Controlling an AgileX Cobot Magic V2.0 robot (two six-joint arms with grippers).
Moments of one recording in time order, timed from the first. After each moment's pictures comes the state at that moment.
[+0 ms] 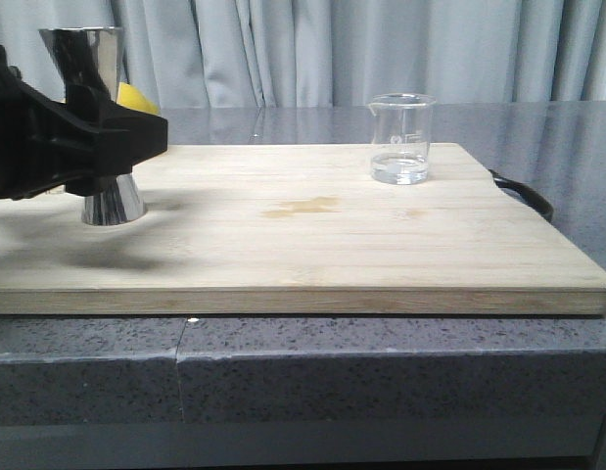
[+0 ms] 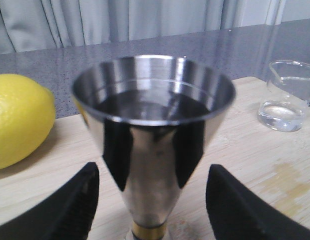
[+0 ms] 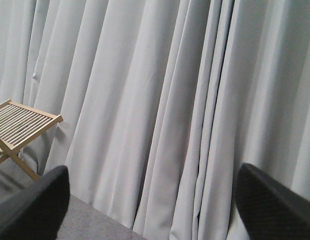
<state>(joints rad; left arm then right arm) -0.62 1.43 -0.39 -0.06 -0.82 -0.03 0.24 1.10 -0.78 -0.52 -0.79 0.29</state>
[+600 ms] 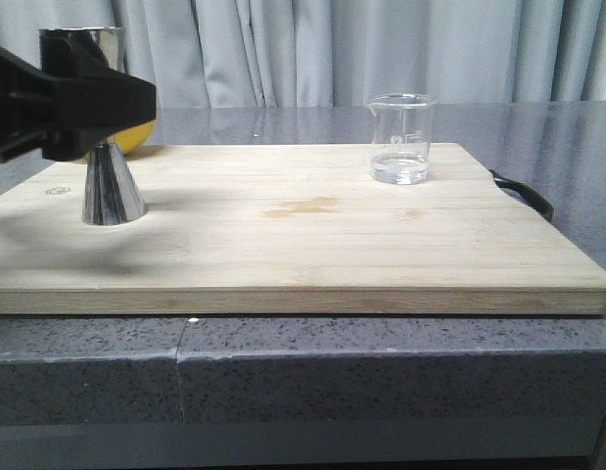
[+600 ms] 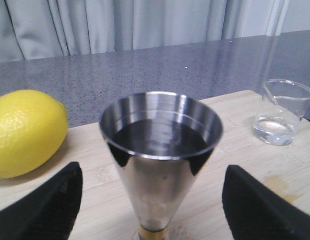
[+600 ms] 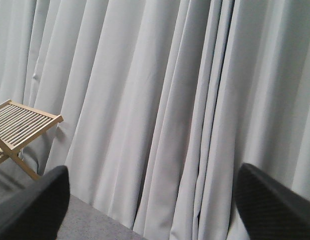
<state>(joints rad) -0.62 1.28 -0.39 -0.08 -0.67 -0.03 0.24 1.10 -0.78 -0.52 -0.79 0.29</state>
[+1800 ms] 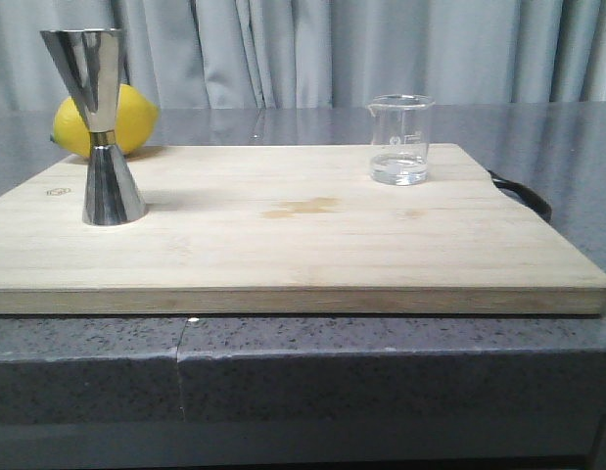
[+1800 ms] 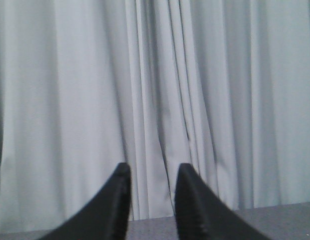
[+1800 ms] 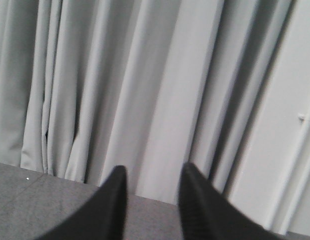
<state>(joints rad) -0.19 0.43 -0.61 -0.14 -0.05 0.15 0.10 0.60 -0.79 -0.46 0.05 0.20</state>
